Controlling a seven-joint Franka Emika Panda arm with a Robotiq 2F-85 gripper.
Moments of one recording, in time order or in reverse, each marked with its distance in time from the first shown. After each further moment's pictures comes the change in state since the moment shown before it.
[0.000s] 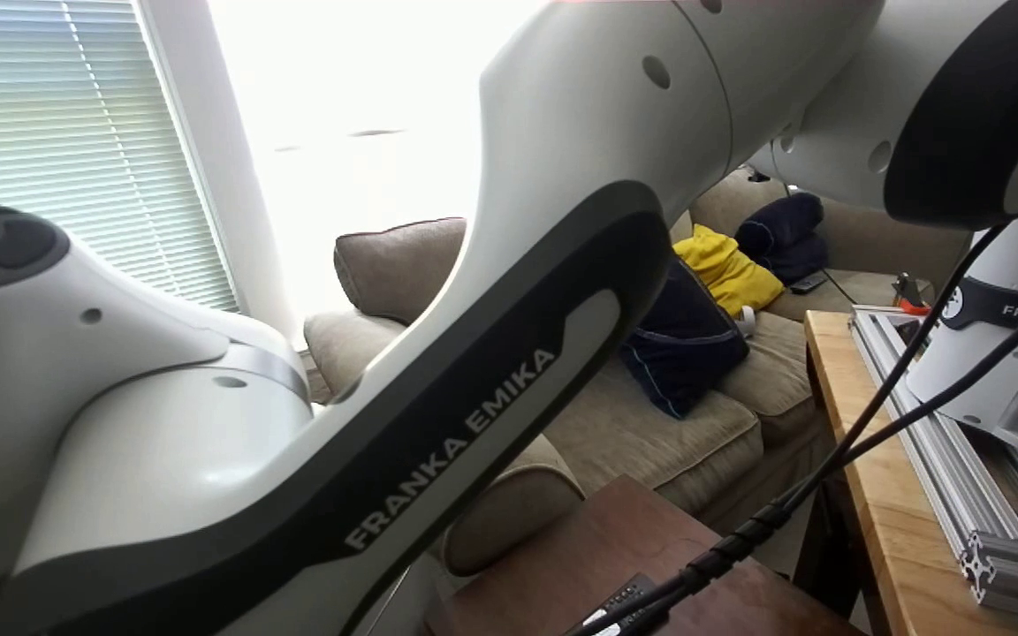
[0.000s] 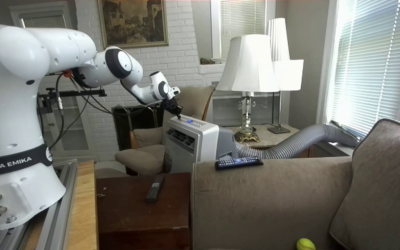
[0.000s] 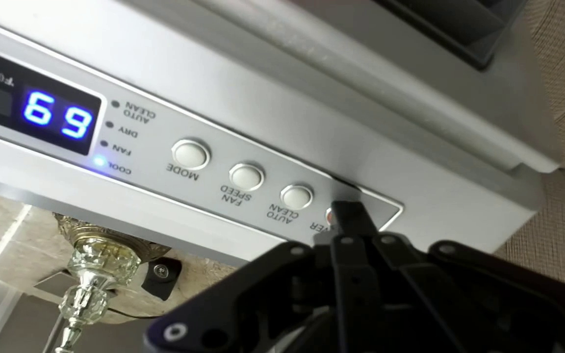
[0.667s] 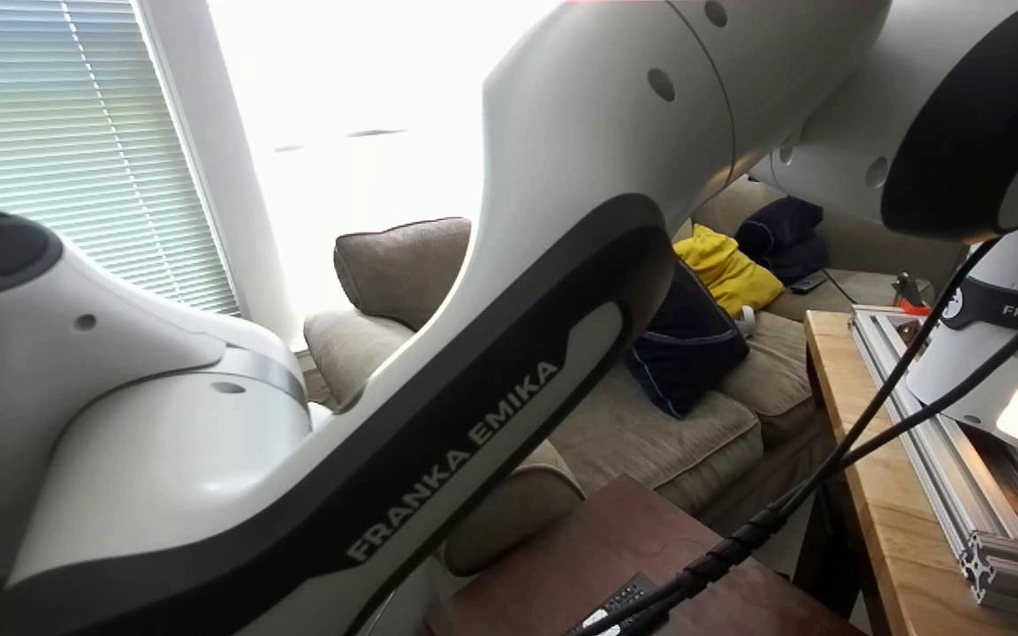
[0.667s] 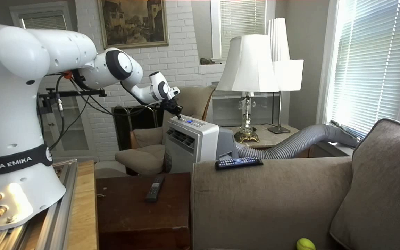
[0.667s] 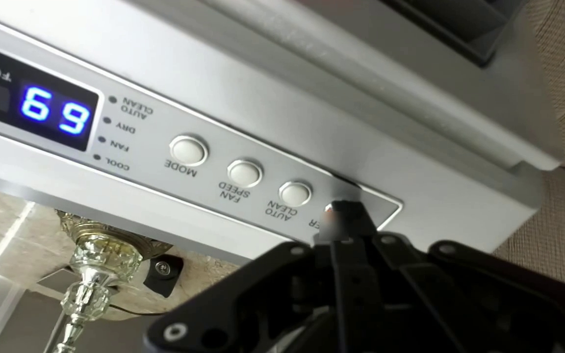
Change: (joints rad) arm 0.003 0.019 -0.012 0.032 0.000 -0.012 0.009
